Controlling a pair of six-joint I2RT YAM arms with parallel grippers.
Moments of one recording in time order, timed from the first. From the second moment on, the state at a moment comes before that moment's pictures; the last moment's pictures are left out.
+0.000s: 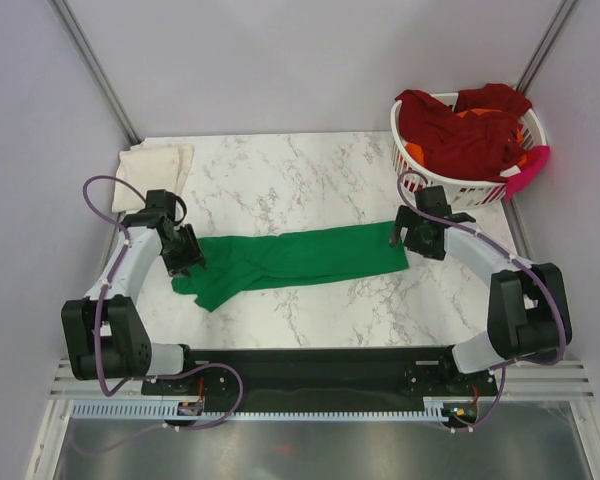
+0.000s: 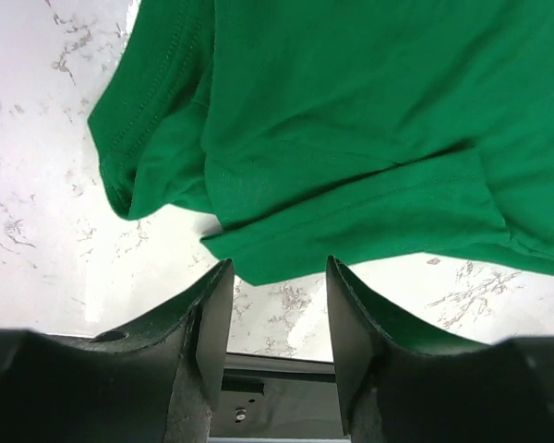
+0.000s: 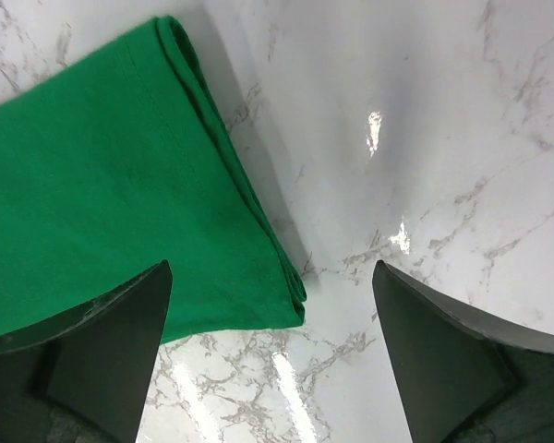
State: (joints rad) left arm 0.06 1.36 0.98 -0.90 0.06 -0.37; right arm 0.17 1.51 0.90 -0.46 0.09 0.49
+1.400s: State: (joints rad) left arm -0.20 2.65 2.55 -0.93 0.17 -0.42; right arm 1.35 1.62 1.00 -0.32 -0.09 0.69
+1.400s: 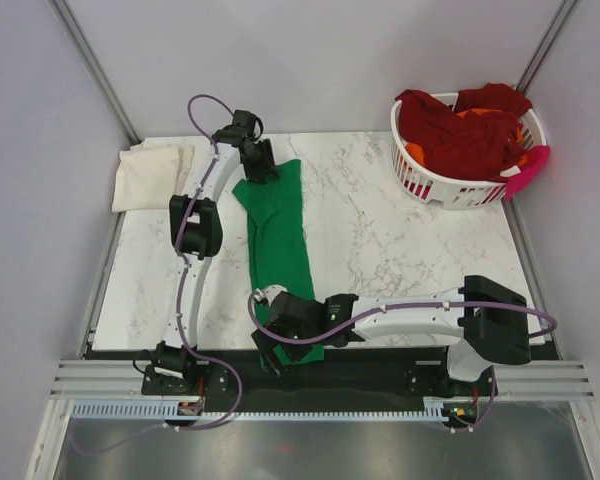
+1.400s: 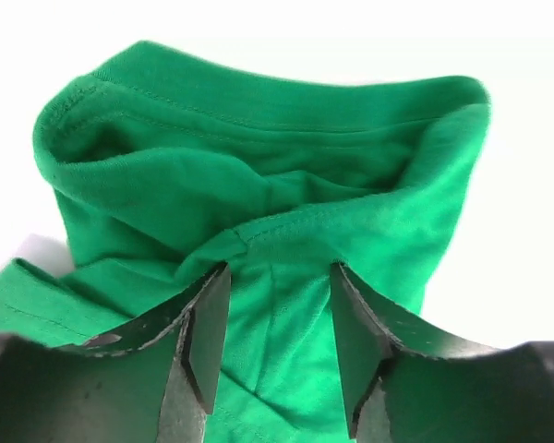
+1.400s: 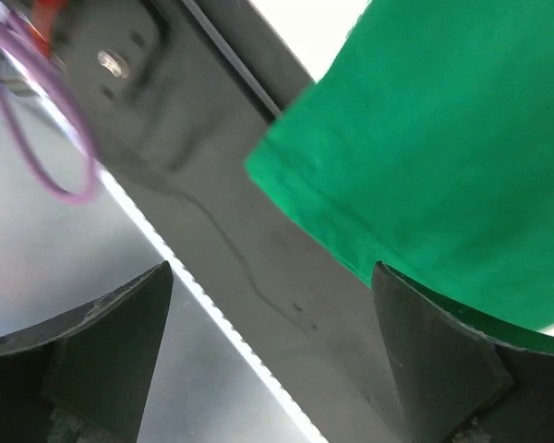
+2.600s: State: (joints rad) left arm -0.21 0.55 0.85 -0.78 0.22 -0.46; right arm 0.48 2.55 2.29 -0.52 -0.11 0.42
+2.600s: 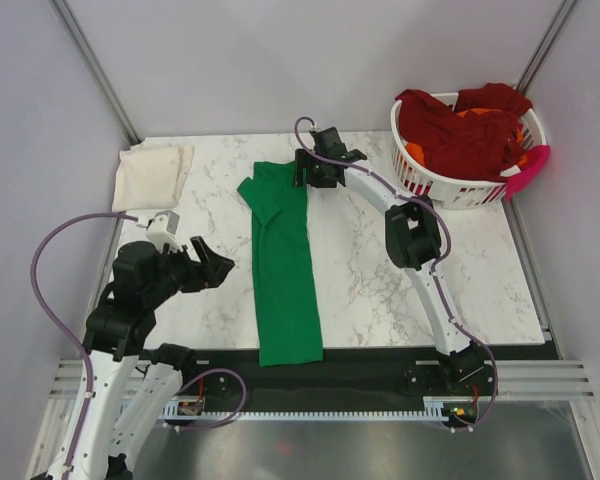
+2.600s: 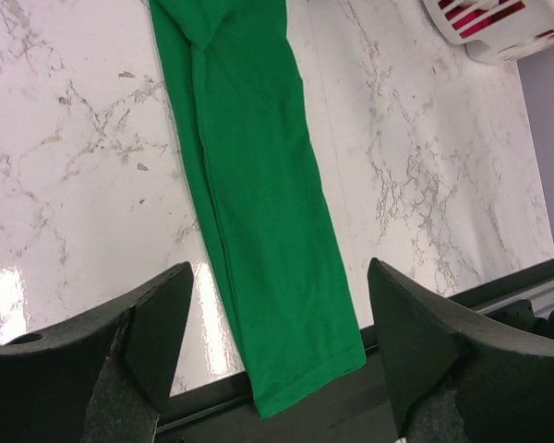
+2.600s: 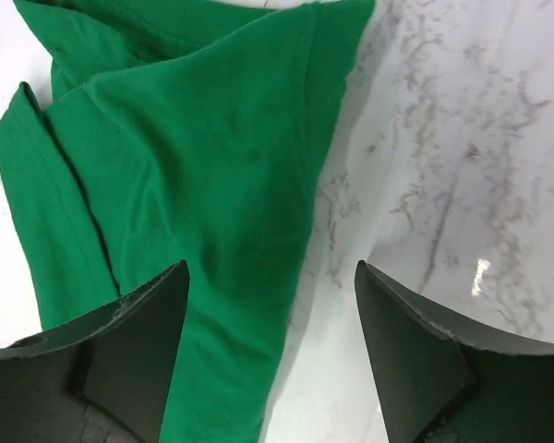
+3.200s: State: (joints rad) left arm -0.21 0.55 0.81 -0.77 0.27 -0.46; right arm 0.43 2.74 2.42 -0.21 -0.10 0.48
